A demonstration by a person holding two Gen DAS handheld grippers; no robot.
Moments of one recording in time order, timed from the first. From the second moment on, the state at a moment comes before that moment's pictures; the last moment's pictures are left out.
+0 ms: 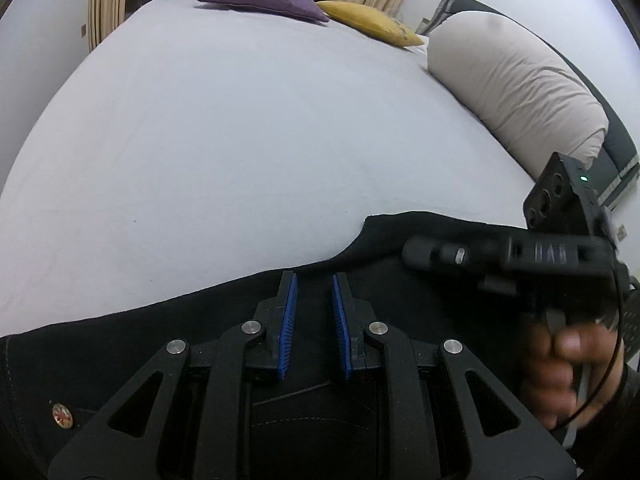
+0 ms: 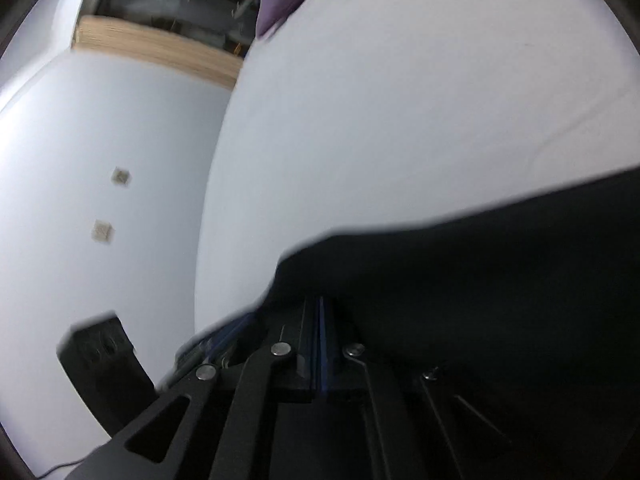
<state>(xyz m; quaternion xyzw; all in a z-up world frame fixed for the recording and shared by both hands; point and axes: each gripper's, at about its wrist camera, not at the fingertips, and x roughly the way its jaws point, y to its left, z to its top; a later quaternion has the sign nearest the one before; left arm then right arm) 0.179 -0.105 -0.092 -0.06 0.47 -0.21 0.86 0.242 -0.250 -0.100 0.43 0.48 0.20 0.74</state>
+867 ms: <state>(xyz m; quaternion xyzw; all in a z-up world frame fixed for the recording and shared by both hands) 0.140 -0.126 -0.068 -0.06 0.44 -0.21 0.87 0.078 -0.431 -0.009 0.39 0.31 -0.17 0.85</state>
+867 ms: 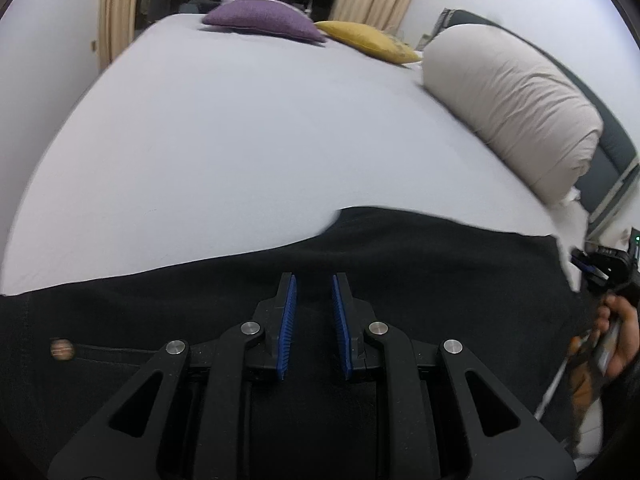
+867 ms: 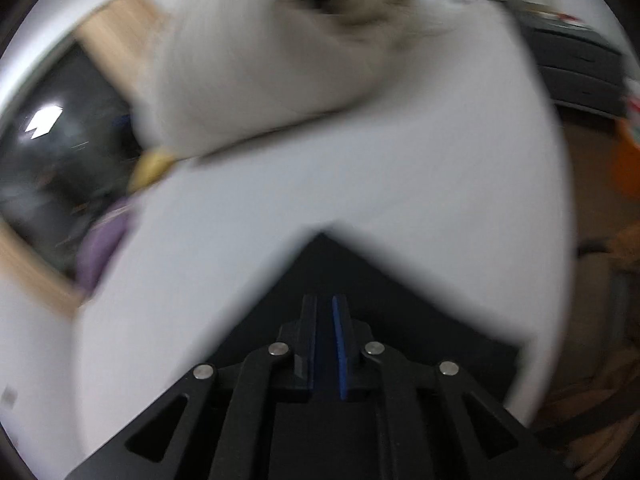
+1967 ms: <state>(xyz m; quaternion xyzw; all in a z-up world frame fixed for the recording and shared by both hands) 0.069 -0.026 -0.055 -0.06 0.40 -0.14 0.90 0.091 -0.189 -0.046 0.39 0.45 0.20 0.78</state>
